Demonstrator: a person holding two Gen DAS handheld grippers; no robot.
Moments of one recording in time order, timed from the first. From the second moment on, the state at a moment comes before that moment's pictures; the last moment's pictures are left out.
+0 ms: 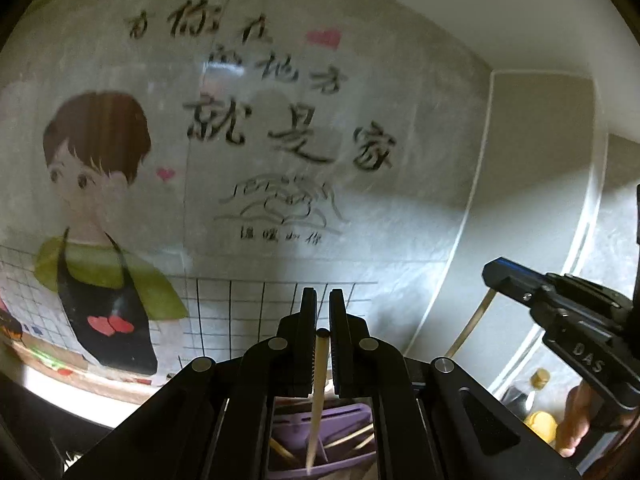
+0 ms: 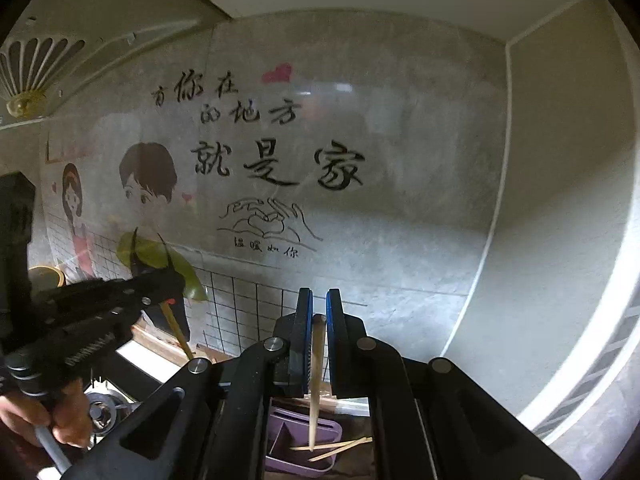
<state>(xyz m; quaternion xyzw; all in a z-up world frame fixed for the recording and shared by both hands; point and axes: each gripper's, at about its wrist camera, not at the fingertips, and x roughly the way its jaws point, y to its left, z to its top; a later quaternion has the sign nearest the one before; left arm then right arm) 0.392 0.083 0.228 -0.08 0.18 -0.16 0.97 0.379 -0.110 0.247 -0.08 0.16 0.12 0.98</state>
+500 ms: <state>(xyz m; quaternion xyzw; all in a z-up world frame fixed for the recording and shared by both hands) 0.426 0.087 0.187 -0.09 0.22 -0.17 0.96 0.431 -0.118 0.185 -0.06 0.22 0.13 0.97</state>
